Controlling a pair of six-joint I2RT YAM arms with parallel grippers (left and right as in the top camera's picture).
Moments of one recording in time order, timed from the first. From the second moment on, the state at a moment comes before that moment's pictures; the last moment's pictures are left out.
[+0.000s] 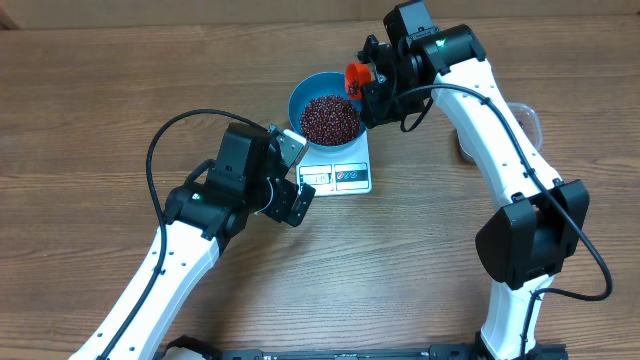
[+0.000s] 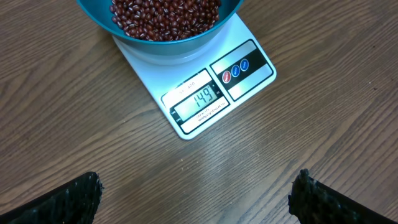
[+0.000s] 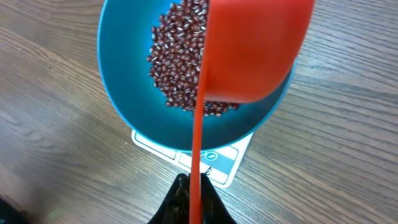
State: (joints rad) left arm -0.39 1.29 1.02 -0.68 0.15 0.10; right arm 0.34 2.07 2.03 -1.25 -0.33 0.02
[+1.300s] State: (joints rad) left arm -0.39 1.29 1.02 -0.68 0.15 0.10; right arm 0.43 2.07 2.03 -1.27 -0.12 0.00
